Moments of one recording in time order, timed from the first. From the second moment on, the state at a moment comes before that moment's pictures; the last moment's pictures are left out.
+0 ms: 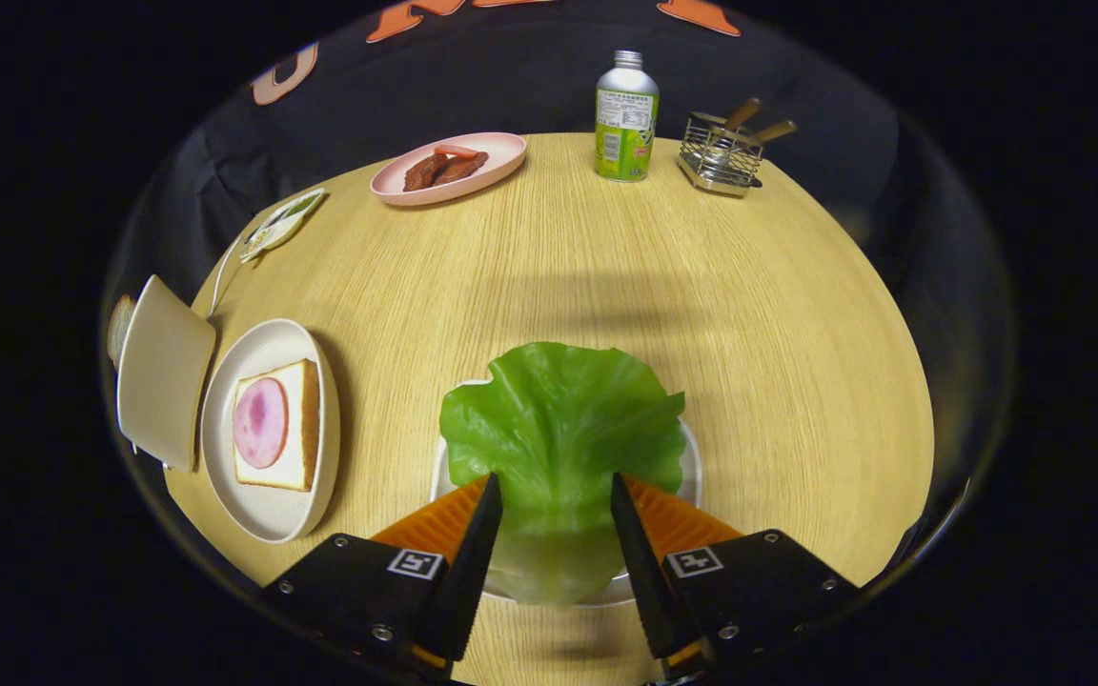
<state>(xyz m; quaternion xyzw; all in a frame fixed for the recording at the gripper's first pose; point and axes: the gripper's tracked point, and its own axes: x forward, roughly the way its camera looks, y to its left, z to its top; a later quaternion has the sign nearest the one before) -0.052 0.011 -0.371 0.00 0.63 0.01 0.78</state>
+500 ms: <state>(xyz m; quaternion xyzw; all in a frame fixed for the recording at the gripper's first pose) -0.039 0.012 -0.353 0.07 0.61 0.01 0.79</state>
